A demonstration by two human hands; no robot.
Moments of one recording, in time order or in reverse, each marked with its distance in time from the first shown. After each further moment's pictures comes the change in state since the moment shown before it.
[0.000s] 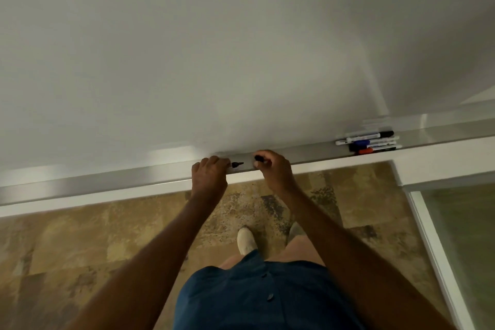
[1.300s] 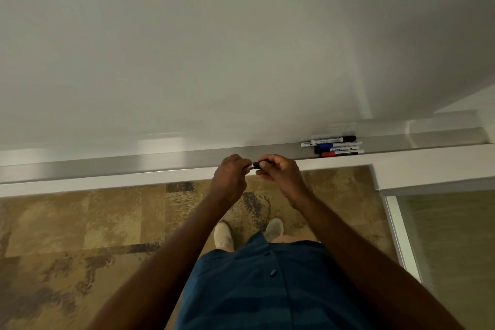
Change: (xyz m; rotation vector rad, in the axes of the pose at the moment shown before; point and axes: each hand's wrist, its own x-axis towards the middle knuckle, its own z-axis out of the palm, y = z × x) left_hand -0.012 0.151 0.004 -0.356 -0.064 0.113; right_hand -0.028 0.027 -0.133 0.447 -0.205 0.197
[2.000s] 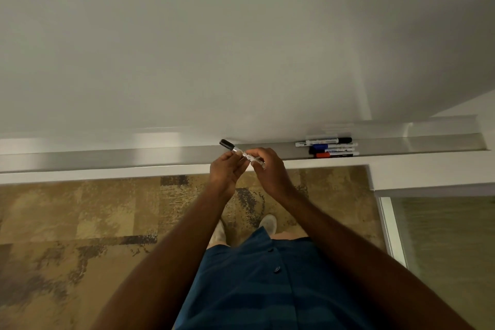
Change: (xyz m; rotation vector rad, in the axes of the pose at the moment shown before) left_hand 0.024 0.003 0.030 -1.616 0.116 -0.767; right_hand 0.025 0.008 0.004 -0.564 0.022 -0.275
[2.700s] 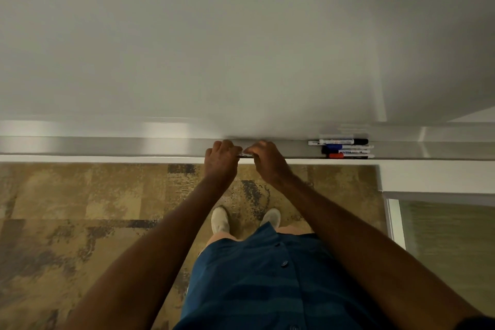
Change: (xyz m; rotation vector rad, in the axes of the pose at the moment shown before) left_hand 0.024 0.014 -0.039 1.922 0.135 0.674; right_hand 0.043 0.010 0.028 -0.411 -0.152 -0.233
